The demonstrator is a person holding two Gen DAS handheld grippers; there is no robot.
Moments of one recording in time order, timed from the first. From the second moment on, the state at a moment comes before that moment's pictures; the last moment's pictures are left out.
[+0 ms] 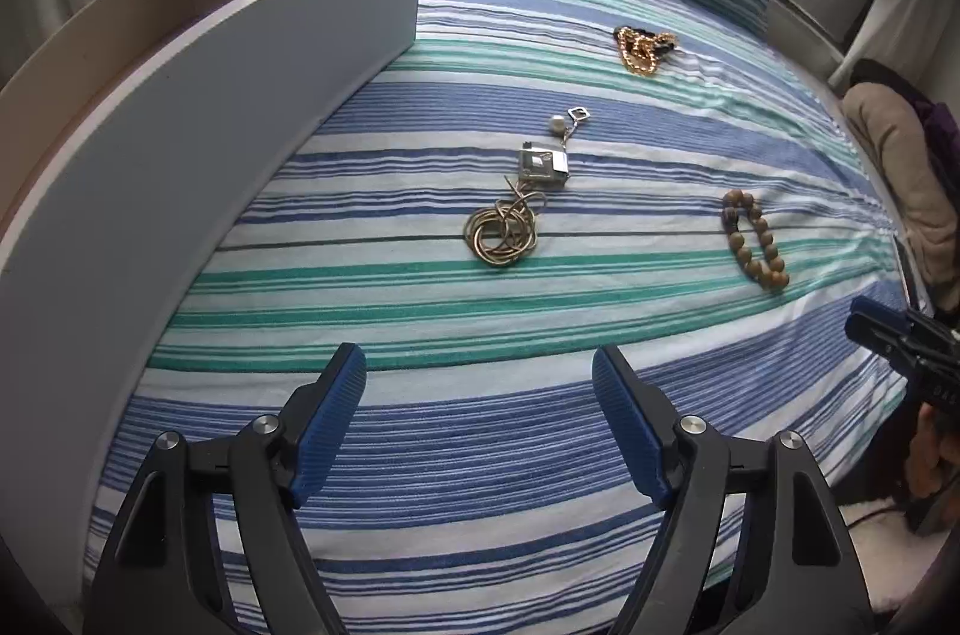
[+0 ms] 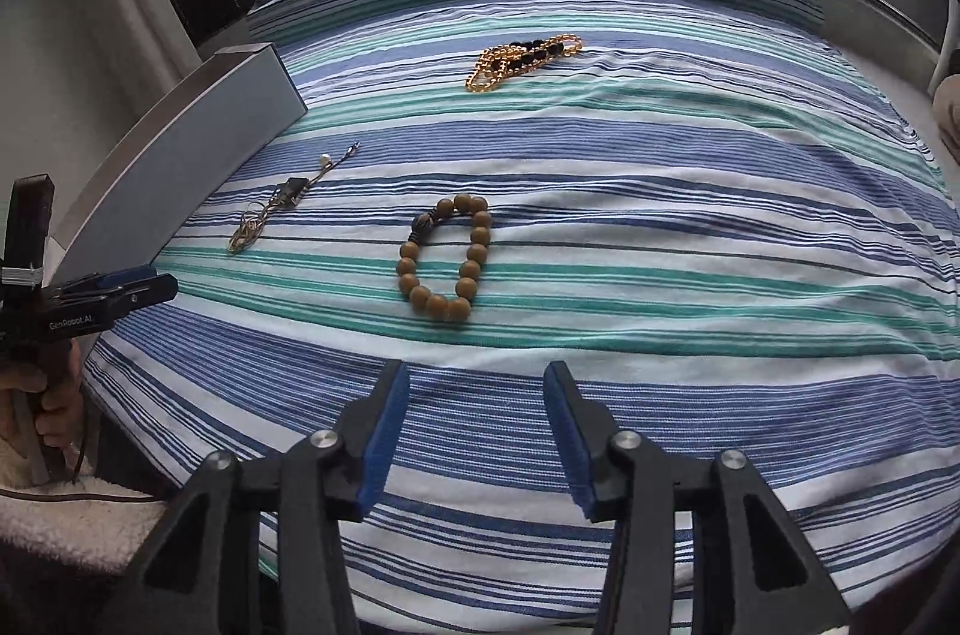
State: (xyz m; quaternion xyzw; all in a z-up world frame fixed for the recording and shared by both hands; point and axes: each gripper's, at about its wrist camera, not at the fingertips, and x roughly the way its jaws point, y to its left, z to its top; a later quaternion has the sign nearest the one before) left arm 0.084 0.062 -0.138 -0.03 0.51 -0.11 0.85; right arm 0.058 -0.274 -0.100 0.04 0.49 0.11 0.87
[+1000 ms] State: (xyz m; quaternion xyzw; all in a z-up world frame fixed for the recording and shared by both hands) left arm 0.165 0.019 -0.161 0.01 0.52 -0.16 0.84; right arm 0.054 -0.248 -0.110 0.05 0.48 0.14 0.87
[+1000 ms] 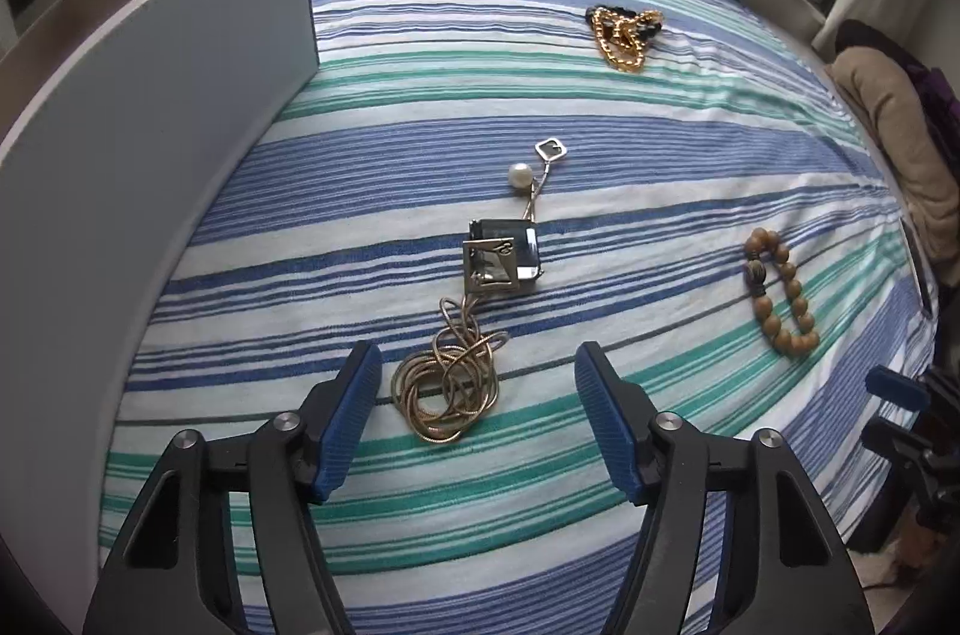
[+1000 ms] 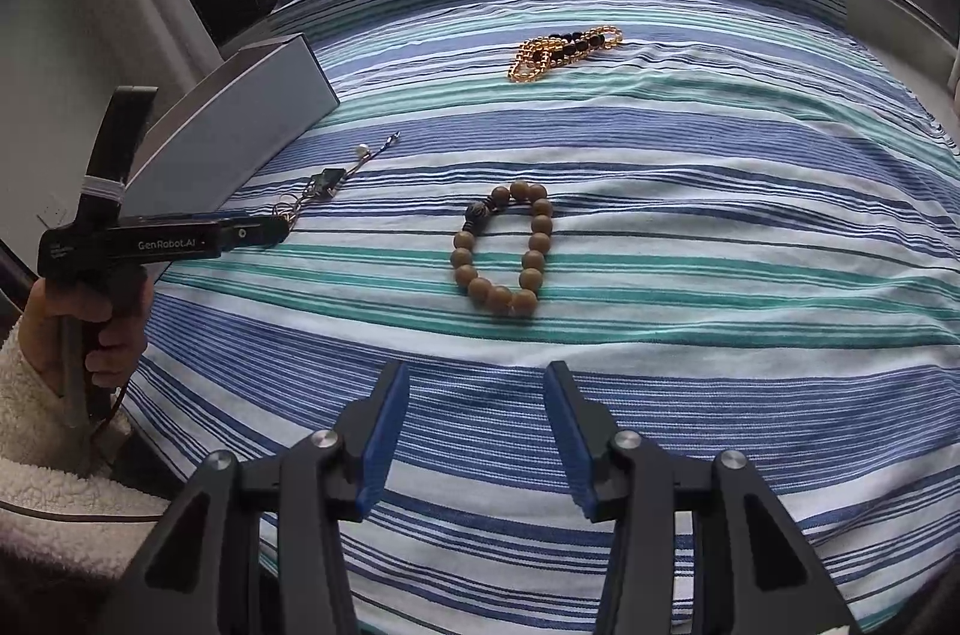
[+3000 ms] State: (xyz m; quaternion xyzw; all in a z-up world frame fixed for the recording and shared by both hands) left arm 0.152 0.279 0.001 -0.13 0.42 0.08 0.90; right arm 0.230 -0.032 0.061 -0.03 0.36 0.35 0.86
